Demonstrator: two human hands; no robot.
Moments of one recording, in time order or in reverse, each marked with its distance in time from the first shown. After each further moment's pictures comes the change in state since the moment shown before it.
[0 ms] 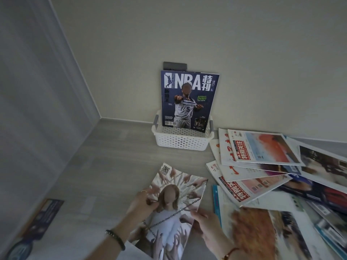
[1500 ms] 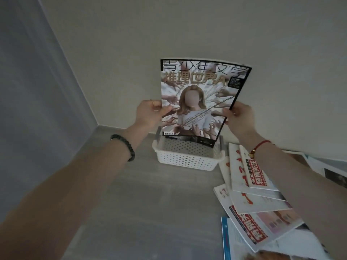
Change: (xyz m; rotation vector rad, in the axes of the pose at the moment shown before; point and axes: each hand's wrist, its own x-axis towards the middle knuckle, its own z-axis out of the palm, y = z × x) left_hand 0.127 0.228 -0.139 -0.313 0.434 0.440; right_hand 0.070 -0.316 0.020 -0.254 0.100 -0.917
